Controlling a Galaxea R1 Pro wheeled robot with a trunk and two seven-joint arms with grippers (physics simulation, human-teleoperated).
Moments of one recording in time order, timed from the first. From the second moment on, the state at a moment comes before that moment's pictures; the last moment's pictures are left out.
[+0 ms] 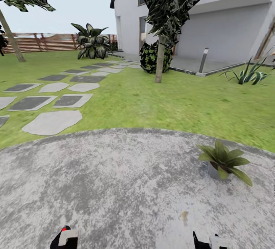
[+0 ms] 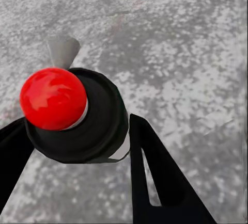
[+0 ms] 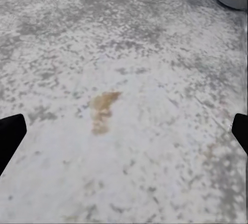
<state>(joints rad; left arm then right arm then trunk) -0.30 0.06 0.21 -0.28 -0.17 -0.46 0.11 -0.25 -0.08 -0.16 -0.28 0.04 -0.61 0.00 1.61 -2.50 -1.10</state>
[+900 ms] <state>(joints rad) -0.30 0.06 0.21 -0.28 -0.17 -0.46 0.11 -0.25 -0.08 -0.16 -0.28 0.04 -0.61 0.00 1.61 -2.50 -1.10</state>
